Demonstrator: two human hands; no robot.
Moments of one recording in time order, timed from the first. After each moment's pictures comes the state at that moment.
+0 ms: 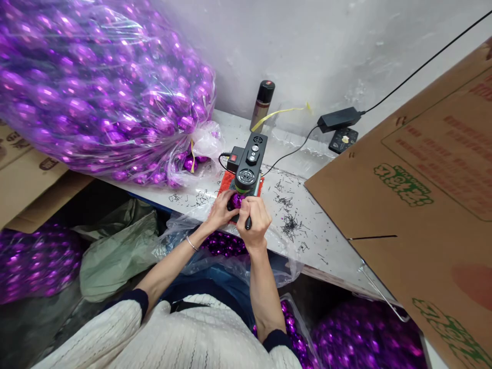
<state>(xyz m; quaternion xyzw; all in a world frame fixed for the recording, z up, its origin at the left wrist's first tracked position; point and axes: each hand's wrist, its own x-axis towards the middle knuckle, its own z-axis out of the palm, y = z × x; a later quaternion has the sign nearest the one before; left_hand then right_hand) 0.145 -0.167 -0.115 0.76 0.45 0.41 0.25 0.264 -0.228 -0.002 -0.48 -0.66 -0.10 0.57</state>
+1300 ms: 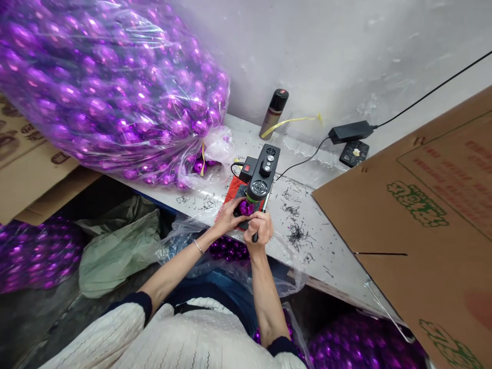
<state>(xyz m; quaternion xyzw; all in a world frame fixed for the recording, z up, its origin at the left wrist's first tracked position) 0.146 -0.169 -0.124 0.74 0.41 0.45 0.30 0.264 -0.219 -0.068 -0.46 -0.63 -0.14 0.61</state>
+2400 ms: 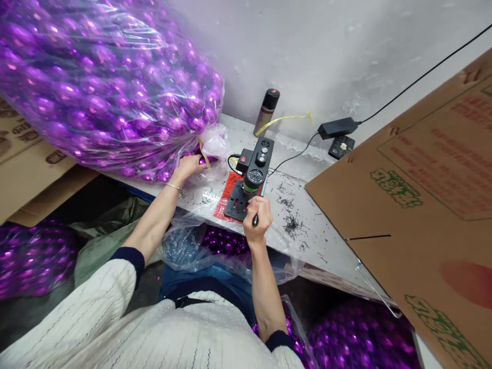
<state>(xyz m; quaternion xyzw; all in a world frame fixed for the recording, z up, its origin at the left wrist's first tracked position) 0.029 -0.028 -0.038 0.71 0.68 0.12 0.16 0.254 -0.228 -0.020 -0.49 -0.61 -0.06 0.62</state>
